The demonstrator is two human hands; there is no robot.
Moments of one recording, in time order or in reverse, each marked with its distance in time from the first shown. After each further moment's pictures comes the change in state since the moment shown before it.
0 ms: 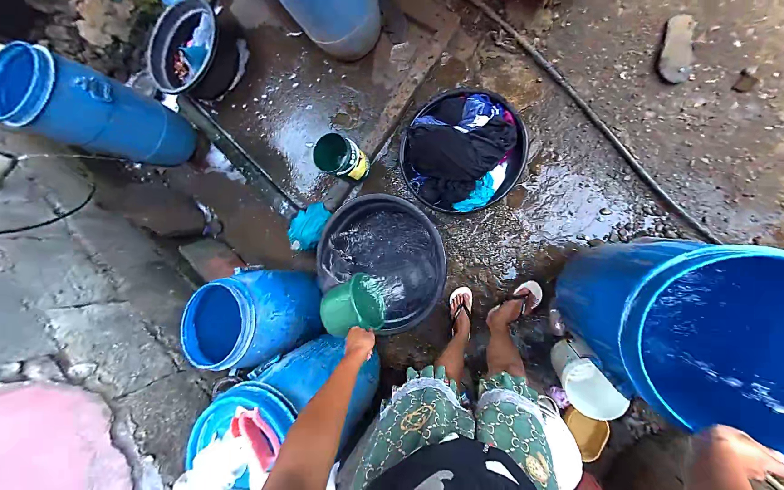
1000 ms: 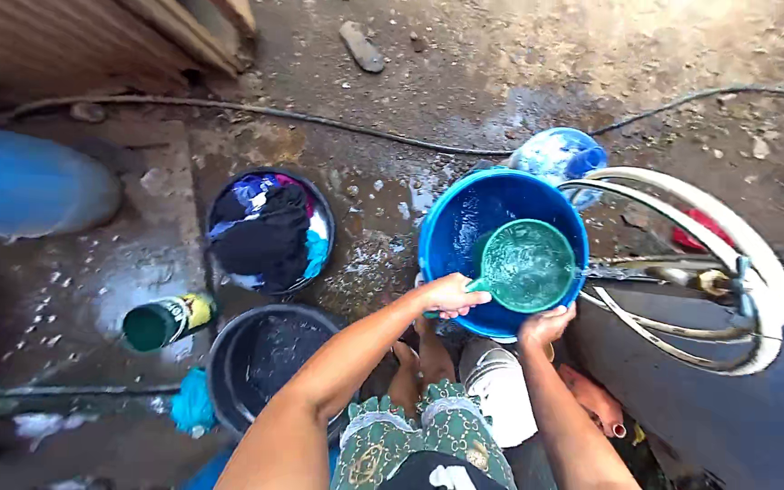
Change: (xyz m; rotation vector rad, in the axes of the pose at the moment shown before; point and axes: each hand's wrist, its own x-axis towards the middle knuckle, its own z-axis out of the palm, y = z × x) left_hand -0.290 0.338 0.272 1.040 -0.931 0.961; right_hand 0.202 0.093 0.092 0.599 0.325 -0.154
